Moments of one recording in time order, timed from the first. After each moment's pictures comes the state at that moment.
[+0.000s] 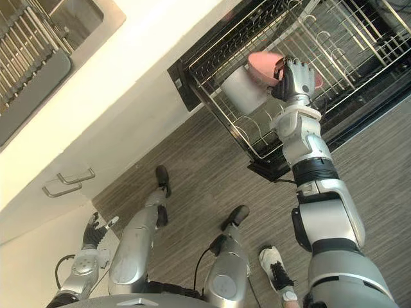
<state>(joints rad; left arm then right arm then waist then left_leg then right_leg) 0.03 0.13 -0.09 0.80 -0.09 -0.25 0.31 -0.92 -0.72 0.23 0.73 -0.52 -0.03 -0.33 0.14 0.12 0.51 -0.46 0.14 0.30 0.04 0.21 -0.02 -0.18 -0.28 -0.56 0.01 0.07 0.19</state>
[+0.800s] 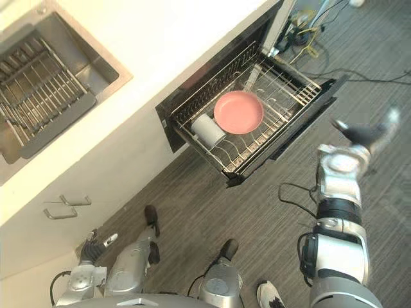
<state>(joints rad) 0.12 0.14 -0.08 0.84 -0.04 -0.22 0.30 -0.58 -0.69 -0.41 0.80 0.24 -0.01 -0.53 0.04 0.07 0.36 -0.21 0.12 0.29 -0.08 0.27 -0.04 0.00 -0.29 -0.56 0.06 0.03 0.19</state>
